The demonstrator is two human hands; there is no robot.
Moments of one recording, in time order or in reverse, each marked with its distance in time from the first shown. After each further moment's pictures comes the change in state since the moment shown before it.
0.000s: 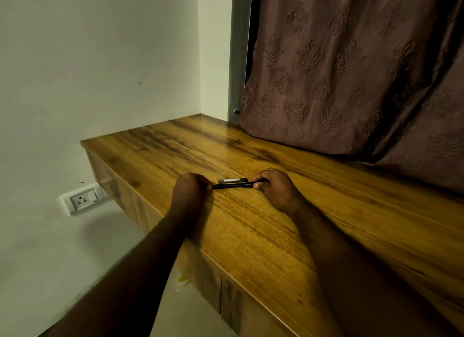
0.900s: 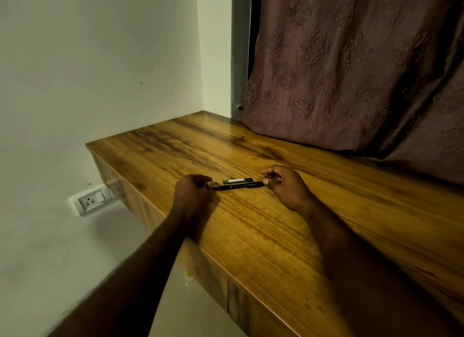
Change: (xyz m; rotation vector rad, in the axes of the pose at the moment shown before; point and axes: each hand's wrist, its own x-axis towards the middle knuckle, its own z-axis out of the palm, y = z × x) left_hand -0.002 0.002 -0.011 -0.216 -0.019 -0.062; right_hand 0.002 0.010 -0.004 0.223 0.036 0.053
